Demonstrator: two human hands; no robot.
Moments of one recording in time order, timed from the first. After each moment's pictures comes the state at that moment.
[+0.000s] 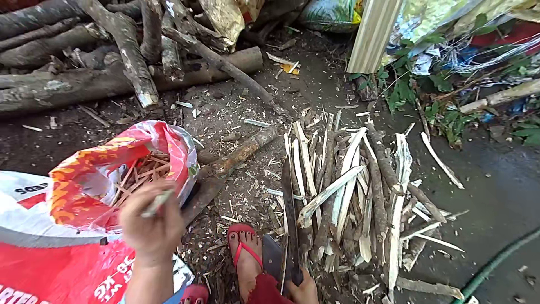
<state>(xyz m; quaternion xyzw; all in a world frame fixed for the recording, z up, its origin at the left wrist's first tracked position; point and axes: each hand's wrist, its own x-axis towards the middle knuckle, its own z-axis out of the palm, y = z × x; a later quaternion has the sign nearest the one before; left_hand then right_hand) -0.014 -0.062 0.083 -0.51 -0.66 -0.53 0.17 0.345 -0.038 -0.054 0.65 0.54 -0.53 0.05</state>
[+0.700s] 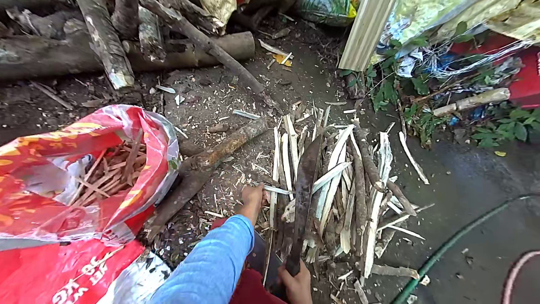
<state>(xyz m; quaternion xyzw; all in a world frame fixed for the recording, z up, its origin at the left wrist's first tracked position) 0.131 0.100 -0.096 0.11 -0.75 -0.36 -0.54 0.342 -0.030 -0.032 0.66 0.45 -0.58 -0.16</state>
